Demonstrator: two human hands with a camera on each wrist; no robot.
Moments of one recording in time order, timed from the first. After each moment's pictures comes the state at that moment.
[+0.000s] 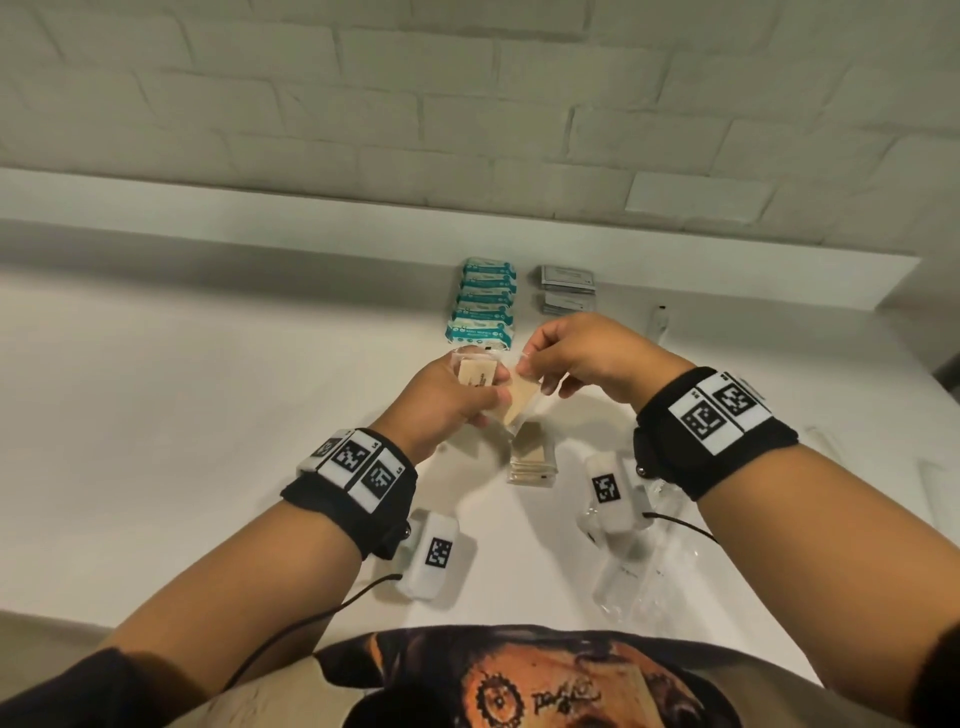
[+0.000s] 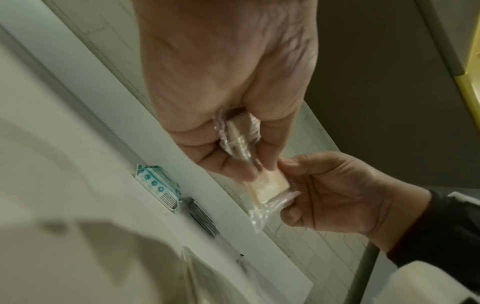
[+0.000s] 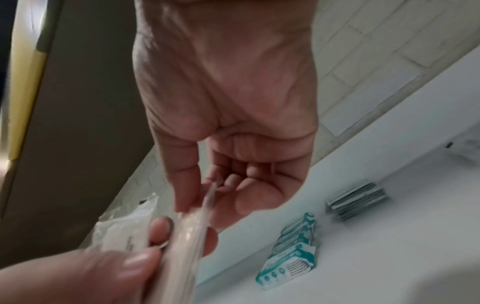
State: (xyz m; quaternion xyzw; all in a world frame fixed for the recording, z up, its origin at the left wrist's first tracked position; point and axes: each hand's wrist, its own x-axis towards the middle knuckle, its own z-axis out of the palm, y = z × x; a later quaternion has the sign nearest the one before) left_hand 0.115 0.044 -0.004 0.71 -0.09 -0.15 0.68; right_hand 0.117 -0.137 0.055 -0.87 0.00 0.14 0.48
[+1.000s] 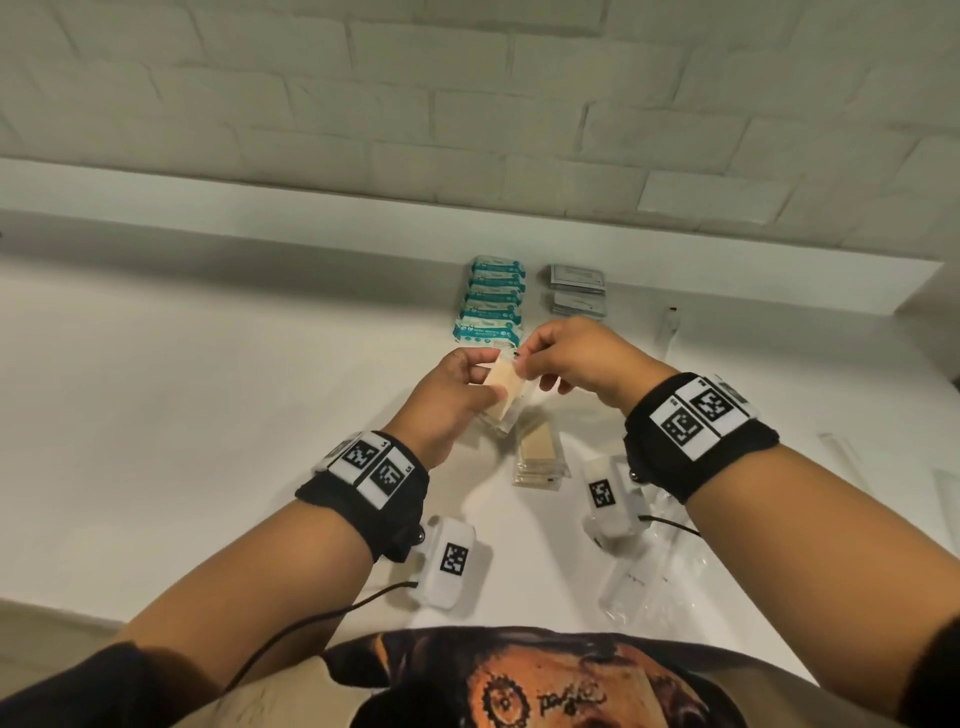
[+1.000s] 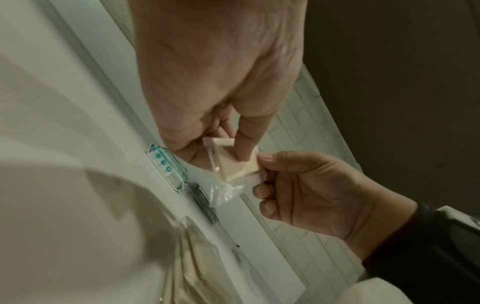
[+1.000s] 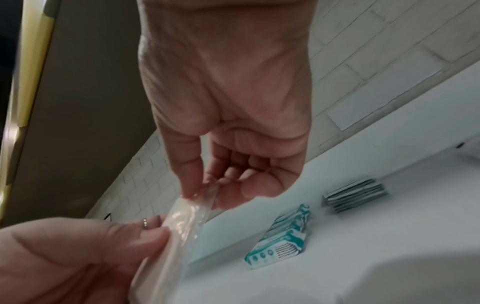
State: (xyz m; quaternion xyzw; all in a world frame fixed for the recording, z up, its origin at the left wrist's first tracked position) left_hand 0.119 0.037 -0.011 0.65 -0.03 -0.15 0.74; right_hand 0.128 -0.127 0.042 -0.89 0.00 0.11 0.45
